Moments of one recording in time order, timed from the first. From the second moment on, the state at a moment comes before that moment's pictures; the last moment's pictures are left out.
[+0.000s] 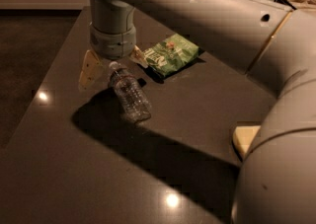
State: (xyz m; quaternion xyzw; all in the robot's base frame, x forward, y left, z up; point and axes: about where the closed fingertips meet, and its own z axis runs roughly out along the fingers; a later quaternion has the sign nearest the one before) arm 0.557 0.090 0.874 -0.29 0.95 0.06 0.05
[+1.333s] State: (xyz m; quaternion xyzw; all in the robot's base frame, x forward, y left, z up) arm 0.560 0.088 0.856 -0.27 0.96 0.02 0.04
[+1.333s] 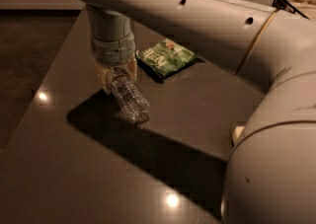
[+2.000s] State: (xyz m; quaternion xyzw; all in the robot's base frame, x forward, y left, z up) arm 0.532 0.090 0.912 -0.34 0.93 0.11 0.13
